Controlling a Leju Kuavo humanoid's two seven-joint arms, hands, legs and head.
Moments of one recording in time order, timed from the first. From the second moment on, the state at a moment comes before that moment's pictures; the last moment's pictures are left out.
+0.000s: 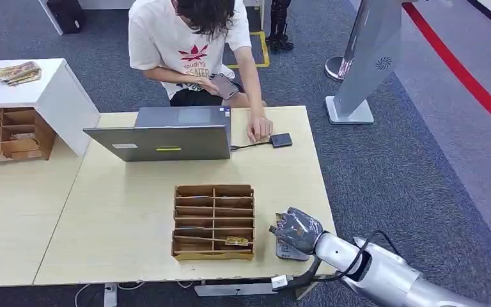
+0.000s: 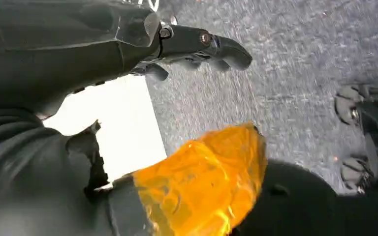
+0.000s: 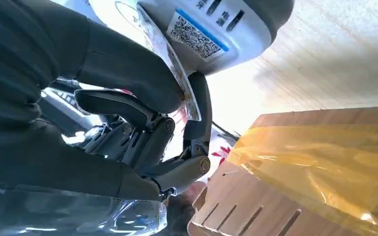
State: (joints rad) left arm -0.08 0.02 -0.97 -0.15 0.83 0.24 0.25; right arm -0.60 -0.42 1.26 -1.04 1.24 -0.30 -0.13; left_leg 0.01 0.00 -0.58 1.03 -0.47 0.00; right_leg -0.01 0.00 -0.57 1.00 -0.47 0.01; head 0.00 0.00
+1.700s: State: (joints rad) left arm -0.09 0.01 -1.02 -0.15 0.85 0.23 0.27; right arm -0.60 -0.39 1.13 -1.04 1.47 -0.42 0.08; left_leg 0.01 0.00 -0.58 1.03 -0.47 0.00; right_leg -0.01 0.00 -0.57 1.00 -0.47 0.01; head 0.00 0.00
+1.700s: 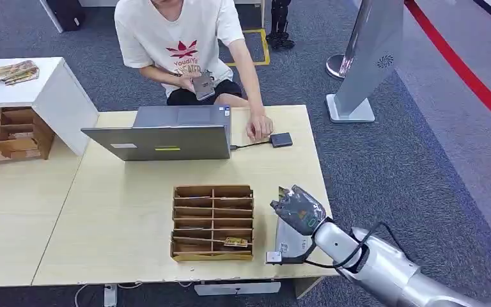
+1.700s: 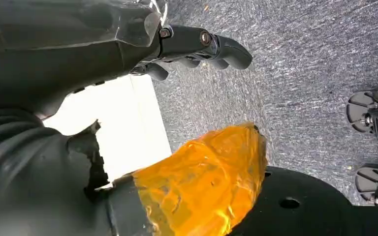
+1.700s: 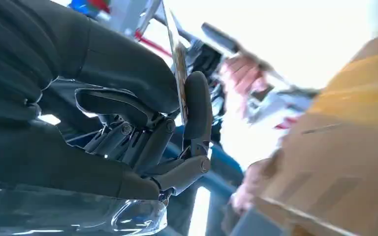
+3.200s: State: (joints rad) left arm -0.11 0.01 -1.12 -0.15 0.82 0.23 0.30; right arm -0.64 -0.09 0.61 -1.24 1.21 -0.52 0.03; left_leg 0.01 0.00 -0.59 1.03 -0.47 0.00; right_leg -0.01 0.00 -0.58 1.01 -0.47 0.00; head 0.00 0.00
